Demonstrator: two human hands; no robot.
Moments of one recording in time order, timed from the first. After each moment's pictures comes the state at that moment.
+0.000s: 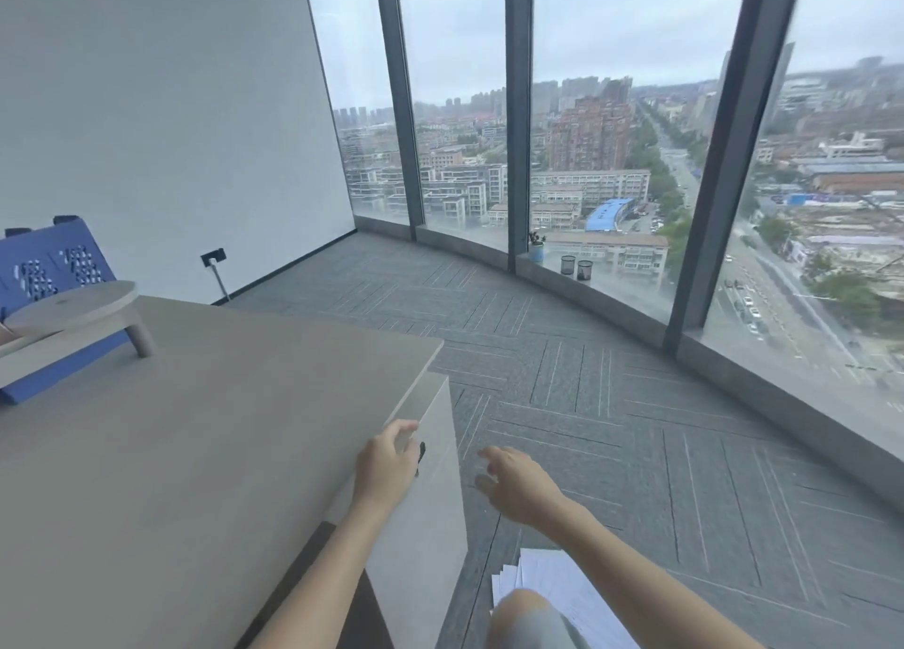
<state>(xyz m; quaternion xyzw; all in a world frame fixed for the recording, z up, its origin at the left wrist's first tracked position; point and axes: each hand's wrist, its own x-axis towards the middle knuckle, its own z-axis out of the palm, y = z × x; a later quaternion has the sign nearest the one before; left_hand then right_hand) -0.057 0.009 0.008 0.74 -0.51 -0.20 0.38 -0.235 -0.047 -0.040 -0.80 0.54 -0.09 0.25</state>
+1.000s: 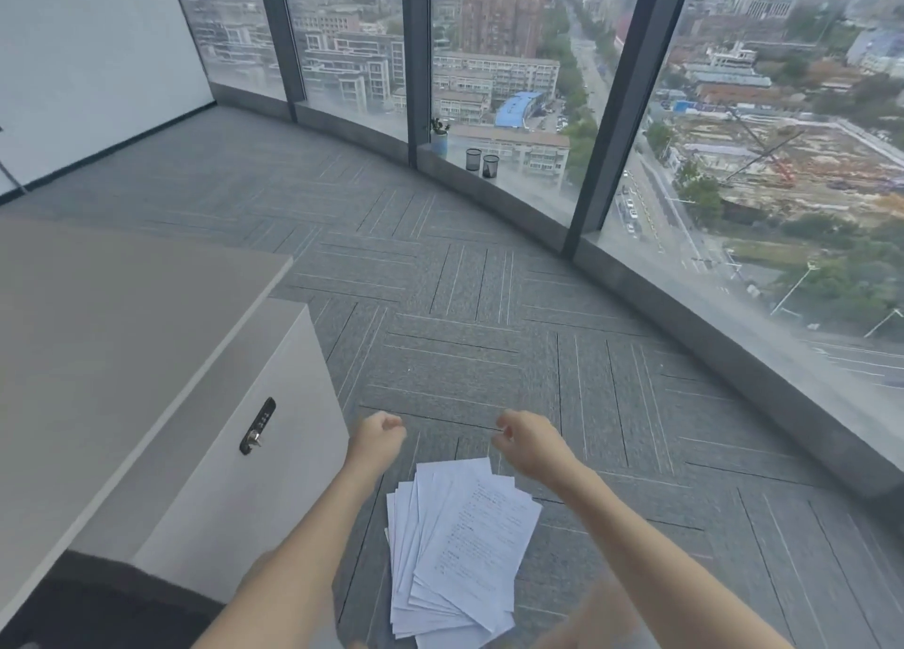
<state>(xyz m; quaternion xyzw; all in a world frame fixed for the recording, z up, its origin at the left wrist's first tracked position) -0.165 -0.123 -0.157 0.73 -0.45 -0.45 0.26 -0.392 -0.123 -0.140 -0.69 0.67 -0.06 0.28</state>
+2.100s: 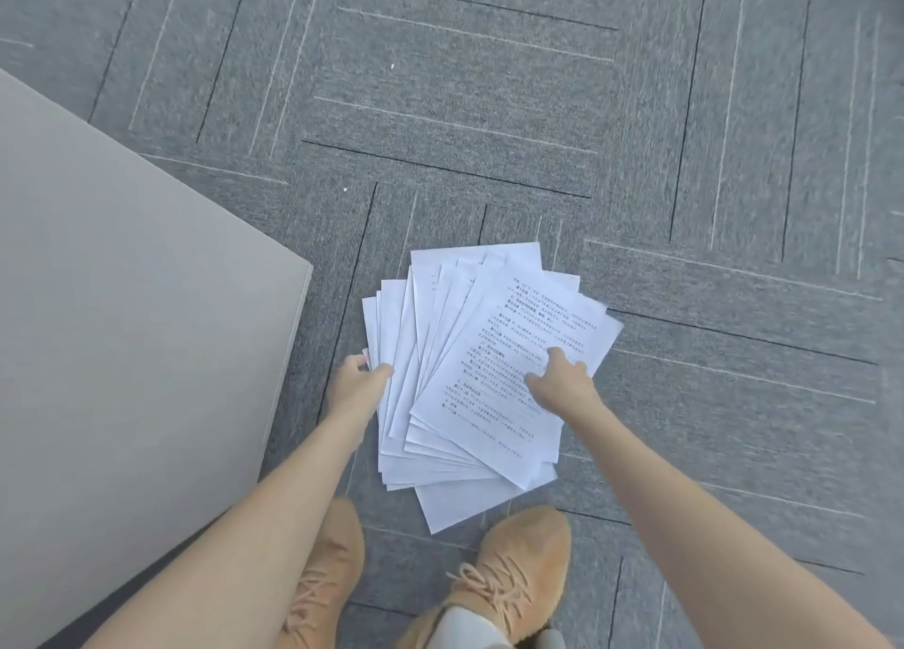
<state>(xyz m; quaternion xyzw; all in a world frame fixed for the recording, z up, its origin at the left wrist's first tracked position) -0.157 -0.162 -0.609 0.82 -0.20 -0.52 0.10 -0.410 -0.182 -0.614 -0.41 0.76 0.20 0.46</state>
